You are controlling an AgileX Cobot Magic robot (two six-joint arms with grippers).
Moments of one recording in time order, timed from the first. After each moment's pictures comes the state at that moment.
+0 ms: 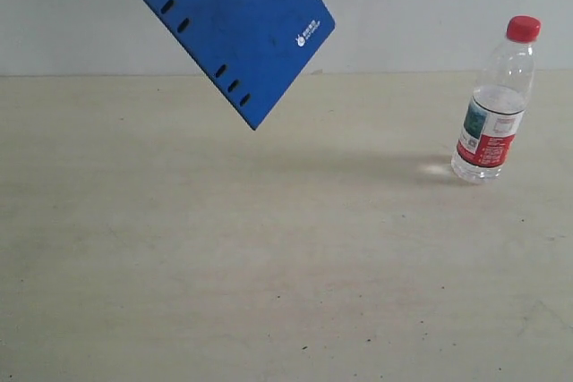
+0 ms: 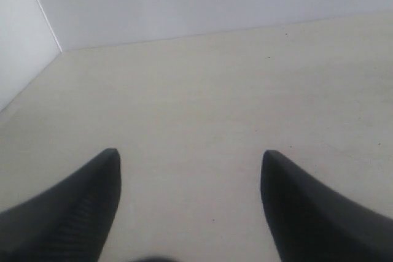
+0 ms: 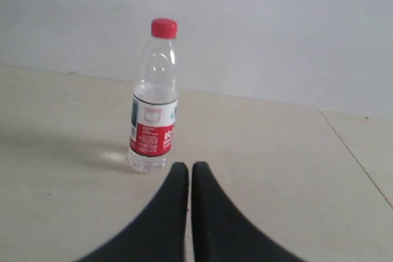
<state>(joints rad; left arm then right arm) 0.10 0.00 0.00 0.16 0.34 0.03 0.02 0.01 -0.13 -0.16 0.35 0.02</state>
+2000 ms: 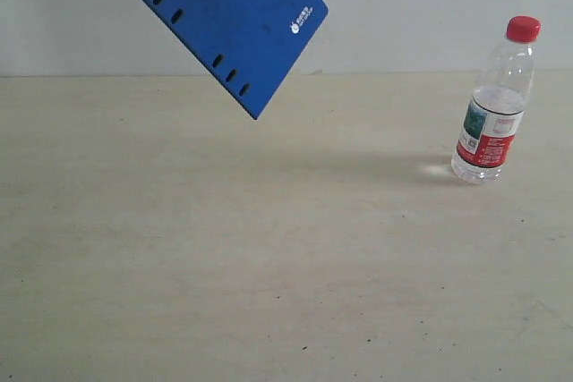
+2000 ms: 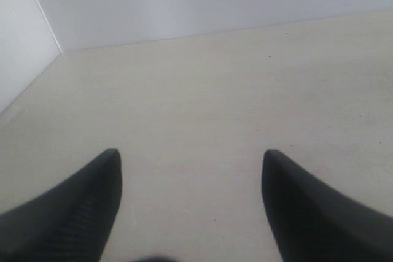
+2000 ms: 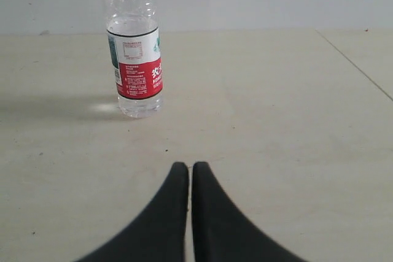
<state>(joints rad) 0.10 0.00 0.00 0.16 0.34 0.03 -0.11 0.01 0.00 0.04 0.34 -0.04</state>
